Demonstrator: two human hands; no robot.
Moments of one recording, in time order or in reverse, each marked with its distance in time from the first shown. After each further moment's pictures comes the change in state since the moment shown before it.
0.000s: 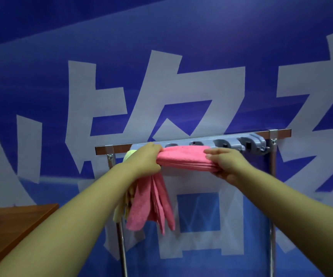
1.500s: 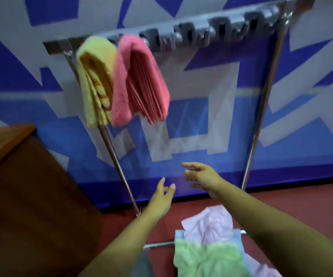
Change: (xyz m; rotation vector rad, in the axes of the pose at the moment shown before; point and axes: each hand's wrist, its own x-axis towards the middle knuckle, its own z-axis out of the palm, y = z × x) left_hand -0.197 0.052 0.301 -1.014 -0.365 -0.704; right_hand -0.072 0.272 -0.020 -0.143 -0.226 0.398
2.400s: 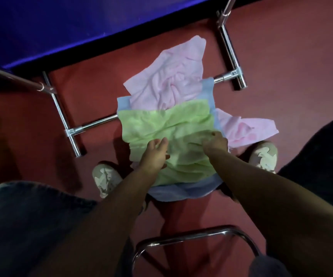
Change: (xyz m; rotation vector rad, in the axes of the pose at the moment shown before) left_hand 0.047 -0.304 0.240 -0.083 -0.281 -0.850; right_hand 0.039 0.475 -0.109 -0.525 0.432 0.956
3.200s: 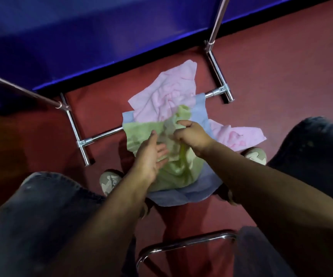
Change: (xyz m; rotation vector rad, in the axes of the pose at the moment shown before) left_hand -0.069 0.038 -0.010 -0.329 -0.074 0.058; right_hand -0.096 -0.070 -0.048 0.623 -0.419 -0.314
